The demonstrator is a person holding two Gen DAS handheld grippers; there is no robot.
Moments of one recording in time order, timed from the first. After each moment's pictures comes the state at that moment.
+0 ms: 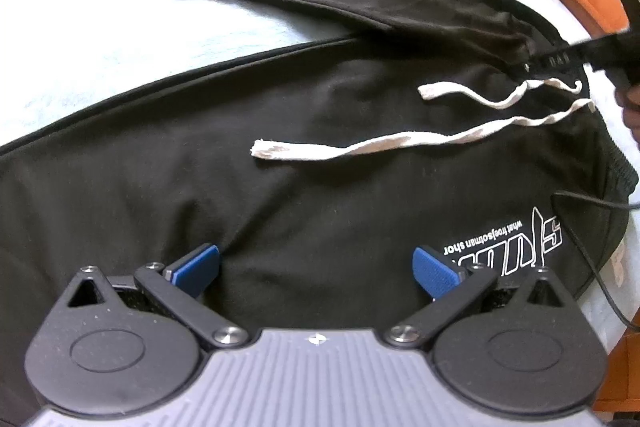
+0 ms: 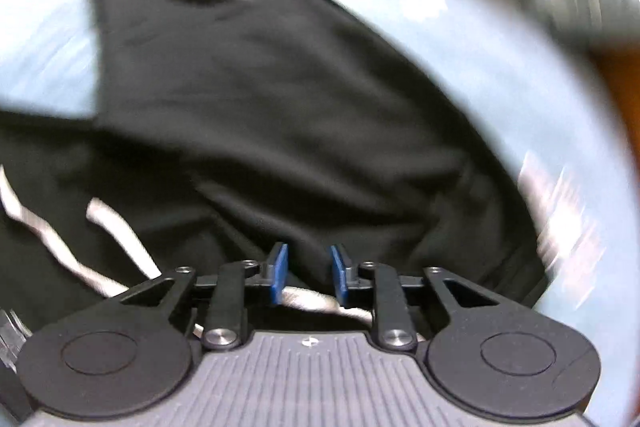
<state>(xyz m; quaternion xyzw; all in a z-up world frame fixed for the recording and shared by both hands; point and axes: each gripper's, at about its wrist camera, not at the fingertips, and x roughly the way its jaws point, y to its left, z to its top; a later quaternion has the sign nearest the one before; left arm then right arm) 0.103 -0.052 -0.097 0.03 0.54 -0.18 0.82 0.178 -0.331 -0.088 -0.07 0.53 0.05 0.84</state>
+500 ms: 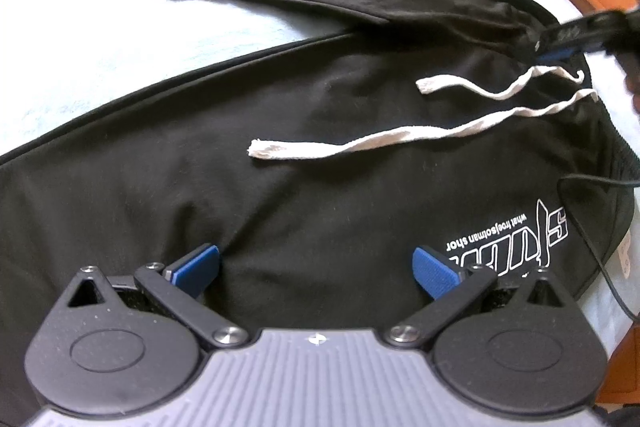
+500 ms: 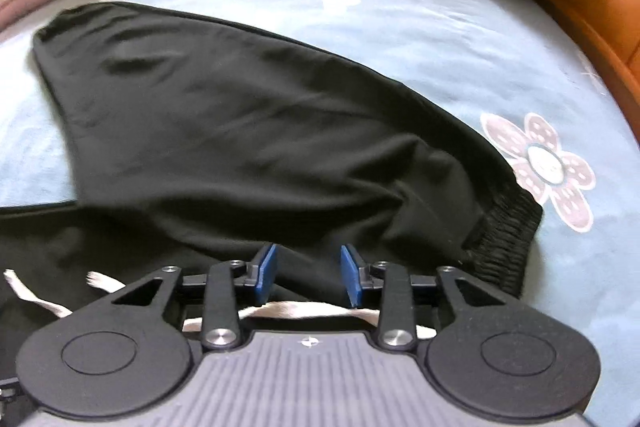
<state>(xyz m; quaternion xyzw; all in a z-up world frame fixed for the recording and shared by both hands) 0.103 -0.055 -0.098 0.05 0.54 -0.18 0.82 0.184 -0.352 -0.079 0.01 0.50 -0.02 0.86</state>
